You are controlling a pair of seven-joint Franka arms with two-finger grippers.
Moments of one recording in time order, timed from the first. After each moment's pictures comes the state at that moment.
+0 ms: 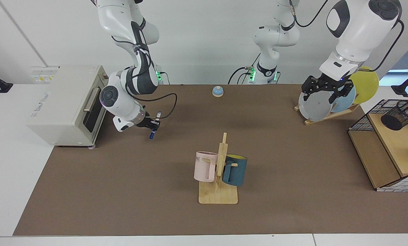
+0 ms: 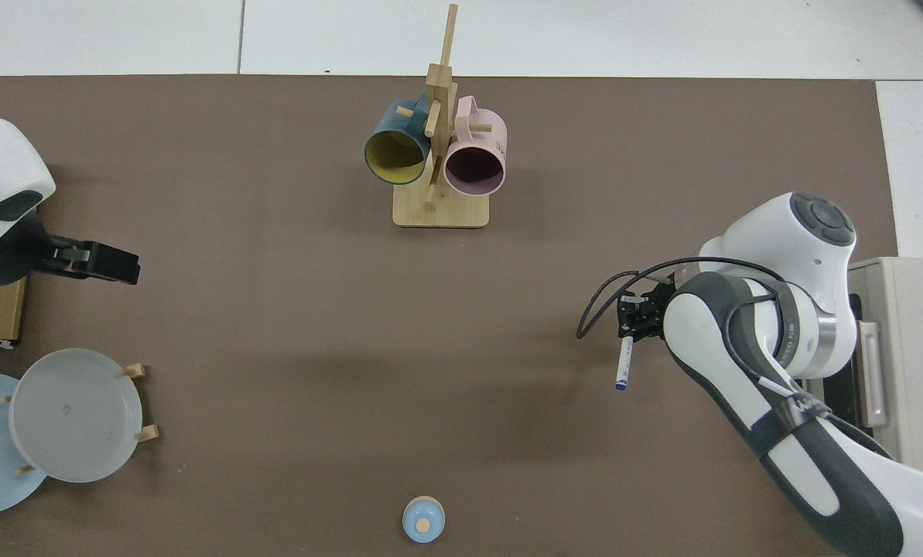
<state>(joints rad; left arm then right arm) -0.09 0.02 0.04 -1.63 -0.01 1.63 0.14 0.16 0.18 -0.02 -2.04 0.32 1.97 0.32</state>
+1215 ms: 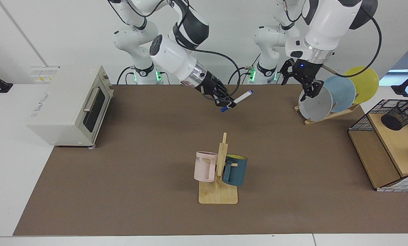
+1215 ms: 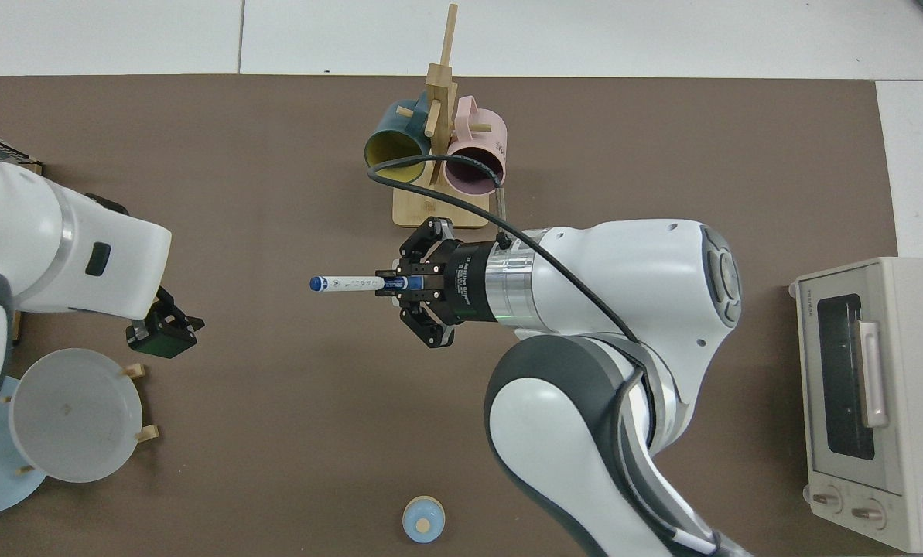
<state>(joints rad) -0.13 -0.03 -0.10 -1.63 -0.02 1.60 0.89 0.57 0.16 -0.01 -1.79 0.90 2.34 1.58</state>
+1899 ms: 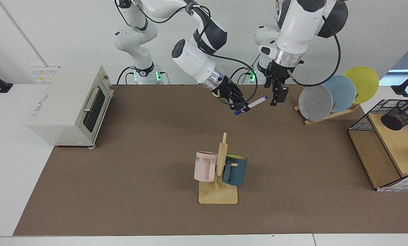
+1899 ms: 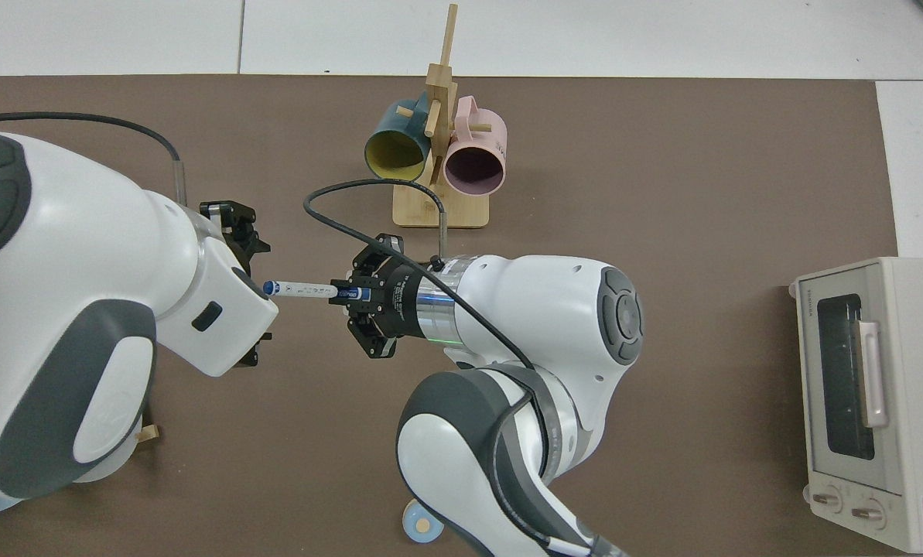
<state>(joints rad) -0.15 -0.02 -0.20 -1.70 -0.04 1.71 1.23 0.68 0.24 -0.01 -1.77 0.90 2.50 1.68</state>
